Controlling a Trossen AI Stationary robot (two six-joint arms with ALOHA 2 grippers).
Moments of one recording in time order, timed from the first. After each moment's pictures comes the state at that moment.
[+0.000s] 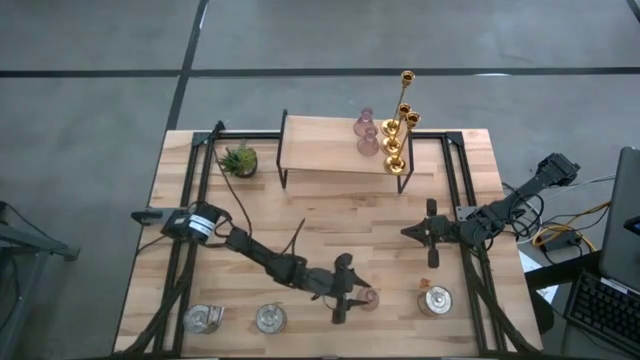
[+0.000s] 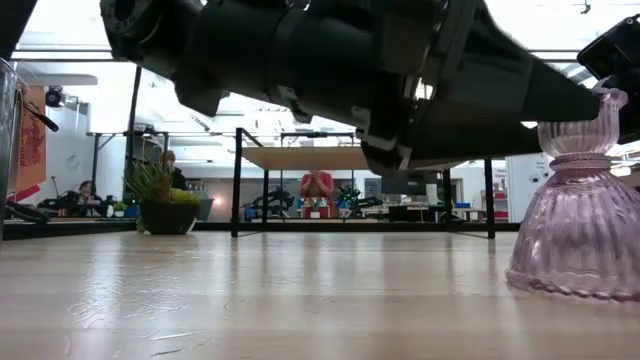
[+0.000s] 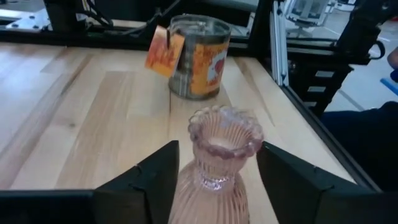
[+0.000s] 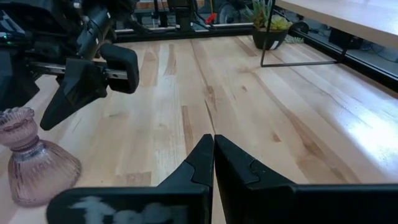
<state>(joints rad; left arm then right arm) -0.39 2.18 1.27 0.67 -0.19 -0.21 0.59 0.40 0.01 0.08 0.66 0.27</state>
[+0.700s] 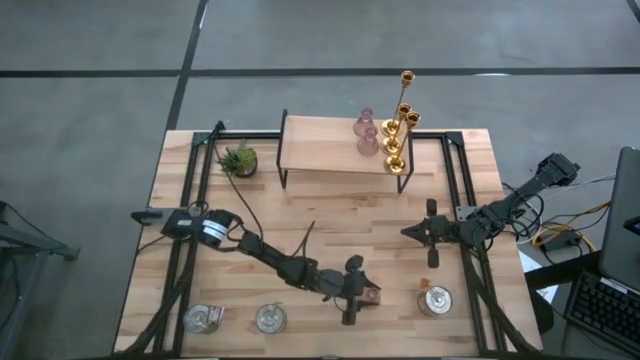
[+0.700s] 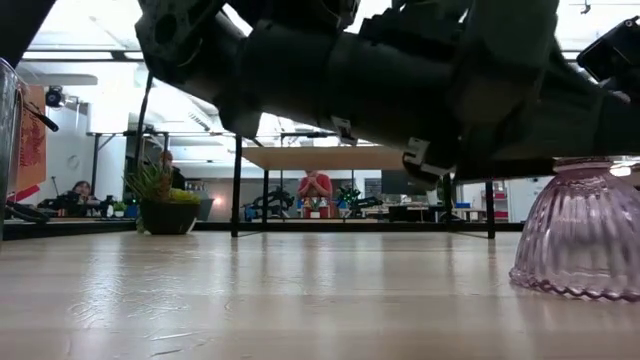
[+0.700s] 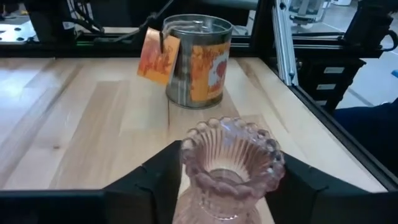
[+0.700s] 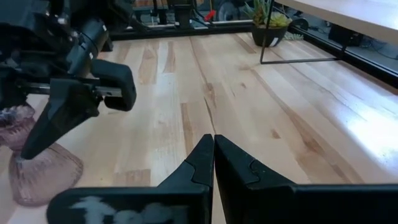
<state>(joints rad) -0.37 2.29 1.41 0.67 -0.17 -0.14 0.59 0.40 0.01 0.07 0.66 0.28</state>
